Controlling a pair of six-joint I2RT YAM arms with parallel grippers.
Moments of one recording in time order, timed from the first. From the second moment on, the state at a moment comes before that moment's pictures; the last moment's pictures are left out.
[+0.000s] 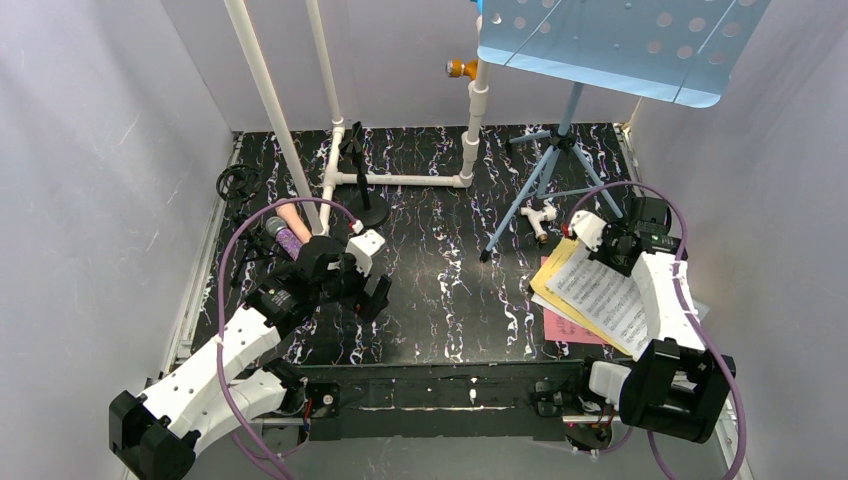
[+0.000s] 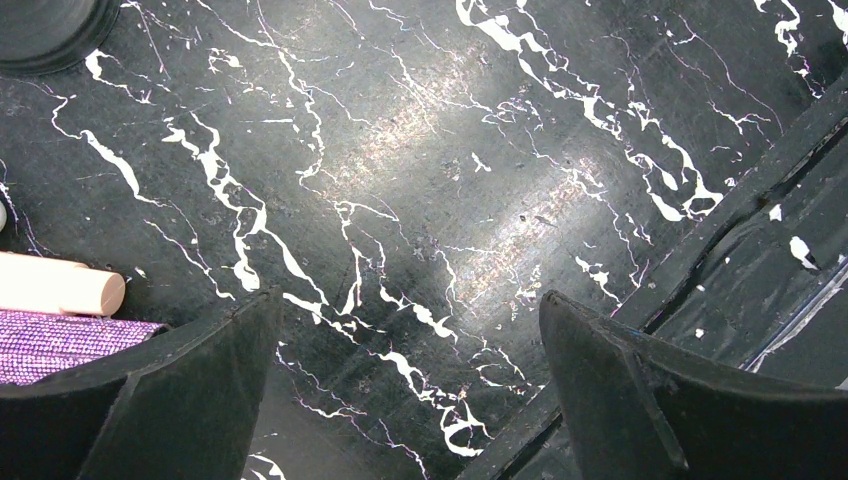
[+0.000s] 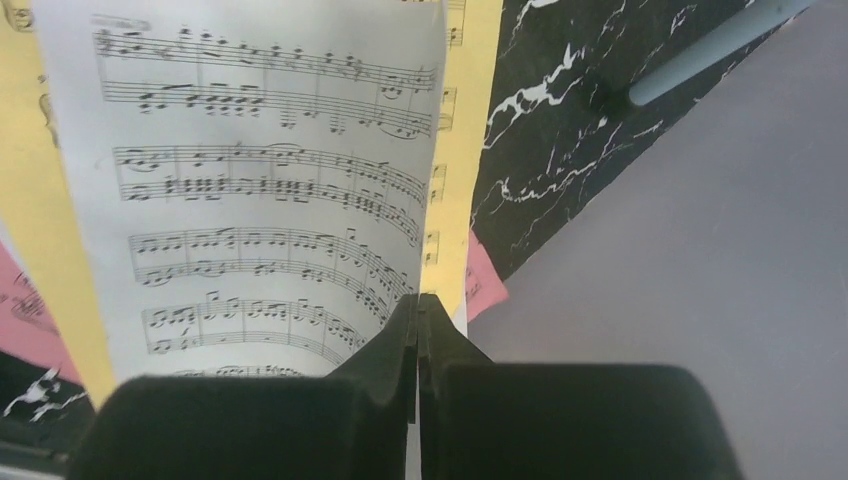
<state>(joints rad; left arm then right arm) -0.62 0.85 0.70 -0.56 0.16 0.06 -0.21 1.15 0.87 -0.75 -0.12 -1.25</state>
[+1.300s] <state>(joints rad) -0.62 0.86 0.70 -0.56 0.17 0.06 -0.26 1.10 0.87 -0.53 -0.64 -0.70</state>
